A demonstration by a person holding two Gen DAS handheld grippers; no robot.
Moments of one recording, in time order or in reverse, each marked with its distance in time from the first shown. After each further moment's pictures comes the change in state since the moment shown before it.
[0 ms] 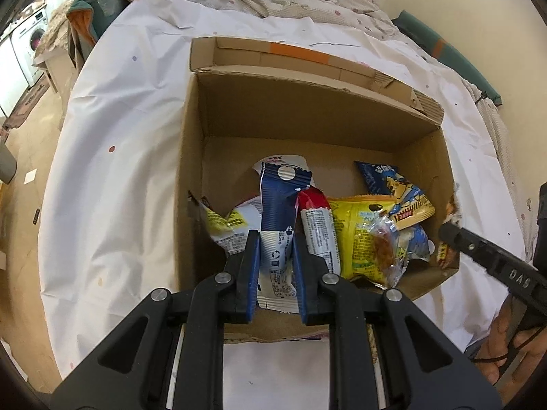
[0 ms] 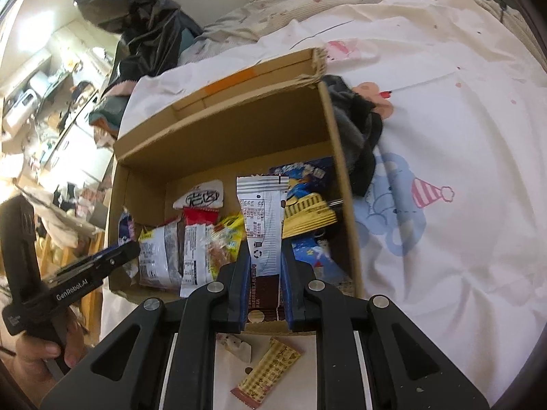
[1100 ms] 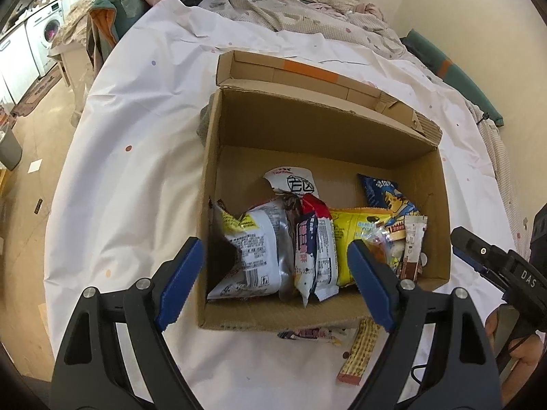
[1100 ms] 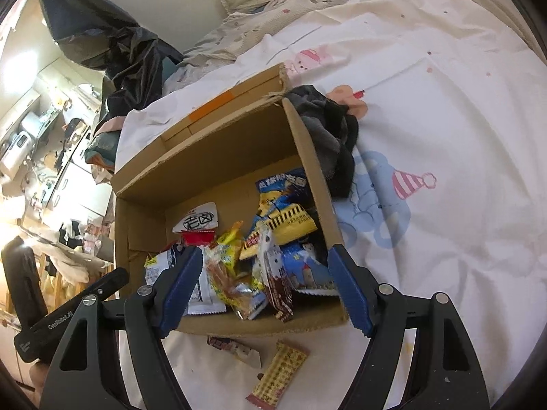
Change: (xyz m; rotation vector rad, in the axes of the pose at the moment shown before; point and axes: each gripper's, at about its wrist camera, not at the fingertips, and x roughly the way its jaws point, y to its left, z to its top) left arm -0.022 0.010 -0.004 -0.064 -0.052 0.007; right arm -0.018 -0.022 -0.003 0.158 -0.078 0.009
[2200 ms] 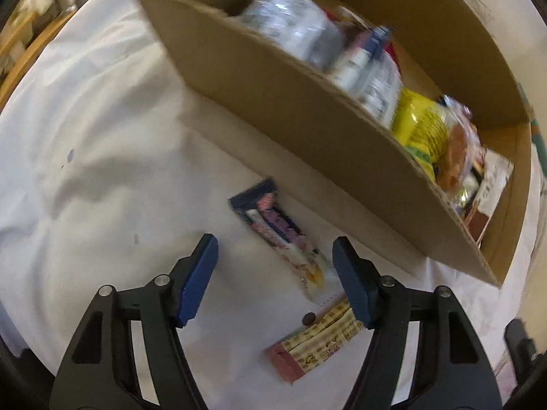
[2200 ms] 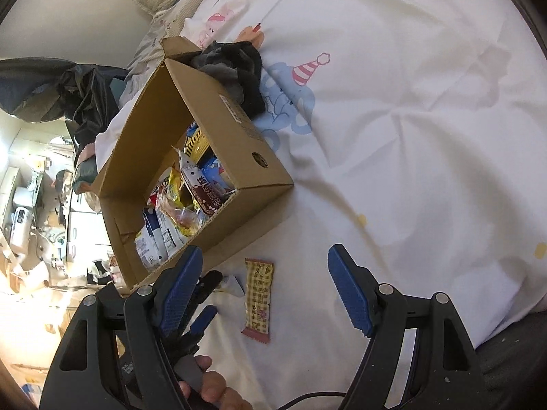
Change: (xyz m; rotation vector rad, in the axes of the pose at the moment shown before) left arm 0.087 -0.044 -0.113 -0.511 0.180 0.178; right arm -0.029 -0.074 -0.067 0.364 0.131 0.029
